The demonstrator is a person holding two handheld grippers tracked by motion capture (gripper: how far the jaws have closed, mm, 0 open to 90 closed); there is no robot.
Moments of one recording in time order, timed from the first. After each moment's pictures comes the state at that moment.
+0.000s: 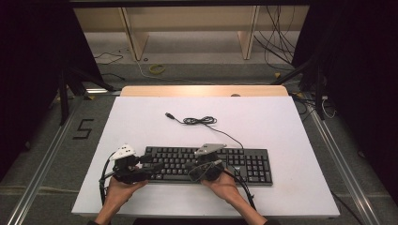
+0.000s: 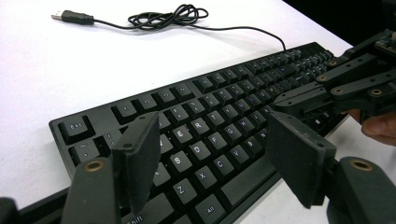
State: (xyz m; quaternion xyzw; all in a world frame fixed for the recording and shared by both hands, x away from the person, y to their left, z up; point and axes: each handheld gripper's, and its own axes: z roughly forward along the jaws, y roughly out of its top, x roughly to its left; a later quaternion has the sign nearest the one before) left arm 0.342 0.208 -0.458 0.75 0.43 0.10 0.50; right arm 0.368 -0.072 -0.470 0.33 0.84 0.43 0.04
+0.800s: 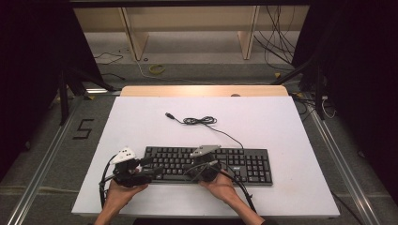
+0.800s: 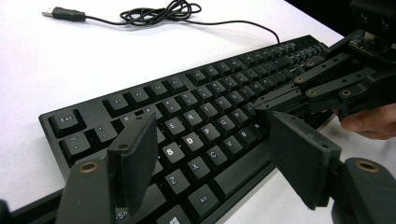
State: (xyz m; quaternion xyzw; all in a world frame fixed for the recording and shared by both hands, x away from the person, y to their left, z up) left arm 0.336 0.207 -0.462 0.75 0.42 0.10 0.50; right arm 0.370 -0.062 -0.480 0.32 0.85 0.41 0.05
